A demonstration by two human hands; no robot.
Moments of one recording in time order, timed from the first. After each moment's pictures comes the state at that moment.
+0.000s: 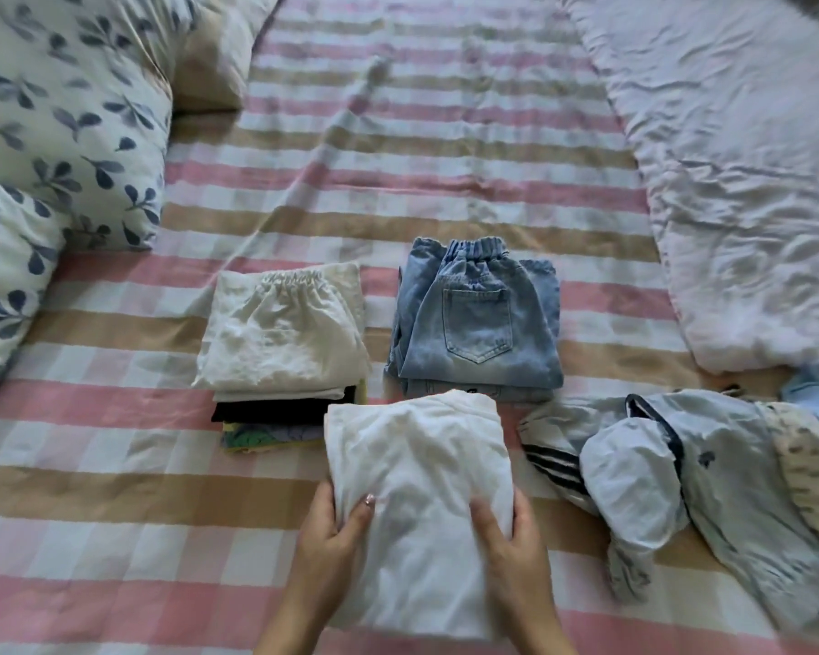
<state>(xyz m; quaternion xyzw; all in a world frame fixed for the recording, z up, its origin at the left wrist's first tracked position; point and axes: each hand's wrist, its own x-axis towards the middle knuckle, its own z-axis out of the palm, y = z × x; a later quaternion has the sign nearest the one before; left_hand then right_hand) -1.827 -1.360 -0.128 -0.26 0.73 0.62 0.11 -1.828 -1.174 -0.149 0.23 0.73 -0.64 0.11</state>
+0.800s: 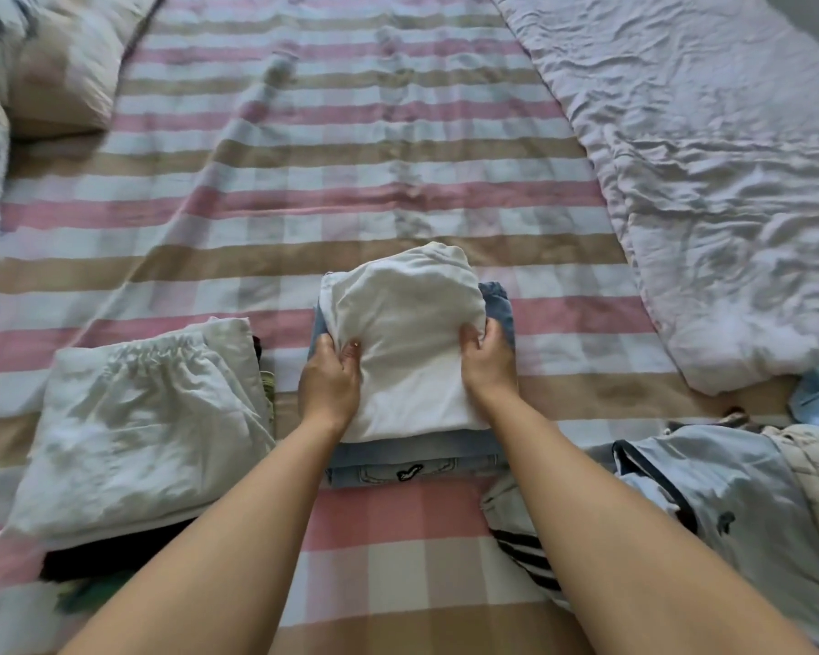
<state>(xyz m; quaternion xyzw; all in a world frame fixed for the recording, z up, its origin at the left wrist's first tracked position) -2.106 -1.286 -0.215 -0.16 0.89 0.43 0.04 -2.117 -1.114 -0.214 0.22 0.82 -0.53 0.01</state>
